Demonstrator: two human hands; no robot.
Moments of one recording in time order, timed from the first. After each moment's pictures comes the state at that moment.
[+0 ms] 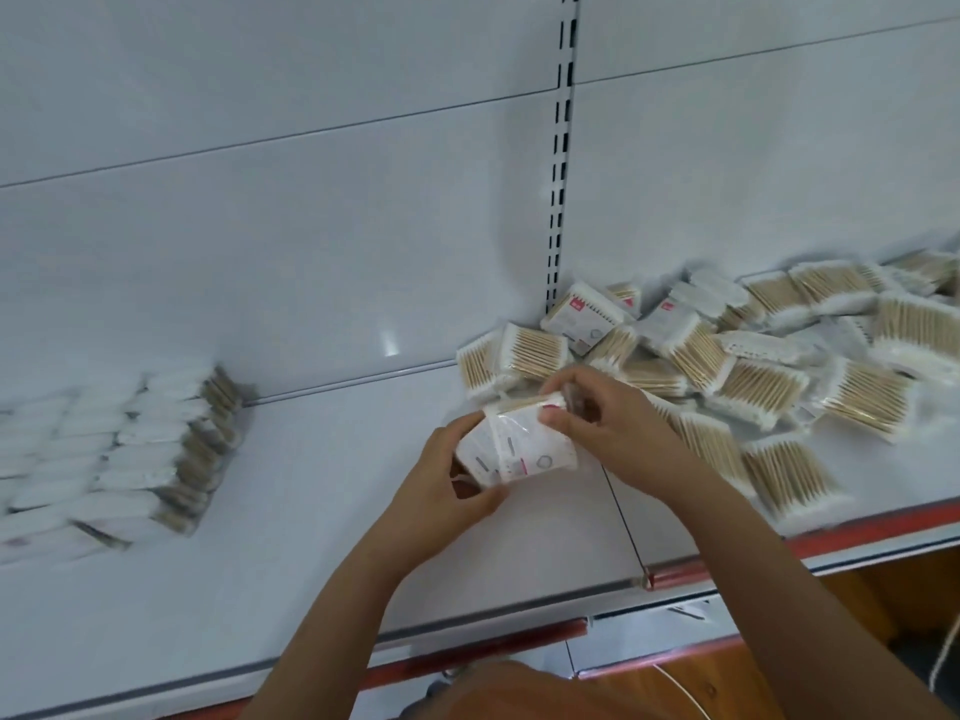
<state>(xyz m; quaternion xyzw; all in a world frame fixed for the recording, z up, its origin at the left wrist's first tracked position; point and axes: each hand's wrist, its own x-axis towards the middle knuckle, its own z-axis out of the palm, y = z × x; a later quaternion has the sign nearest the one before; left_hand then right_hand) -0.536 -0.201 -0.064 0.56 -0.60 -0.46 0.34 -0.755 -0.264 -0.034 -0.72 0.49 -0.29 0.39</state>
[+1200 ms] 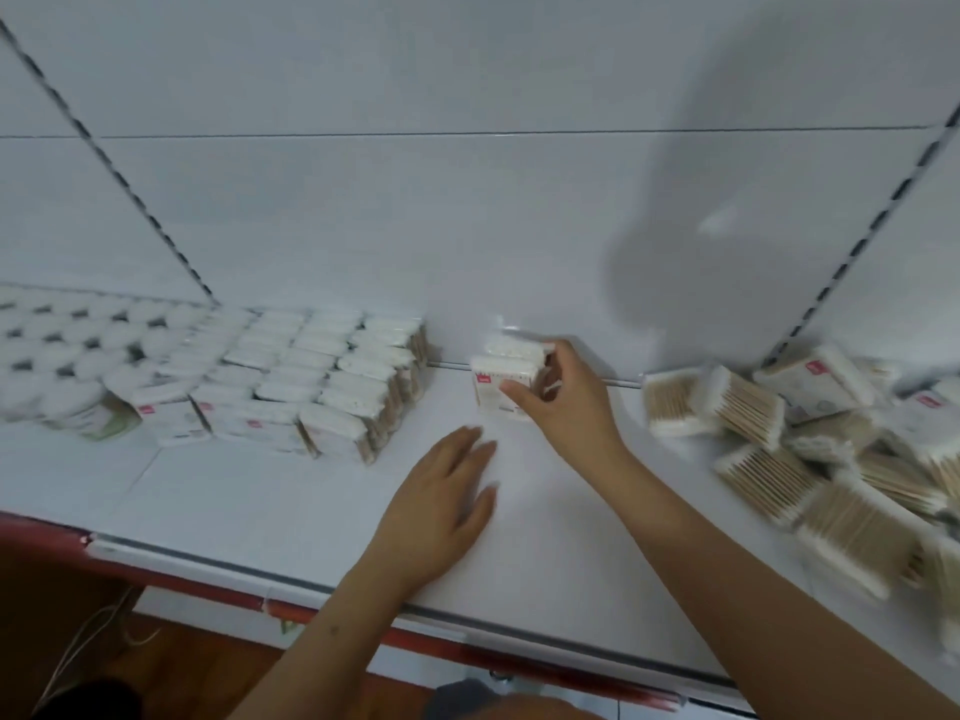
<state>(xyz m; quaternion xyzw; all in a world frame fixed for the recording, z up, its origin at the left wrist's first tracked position) -0.395 -0.140 -0.101 0.70 -0.68 -0.06 0.23 -0.533 -0.291 -0.052 -0.73 0.41 -0.36 0.41</state>
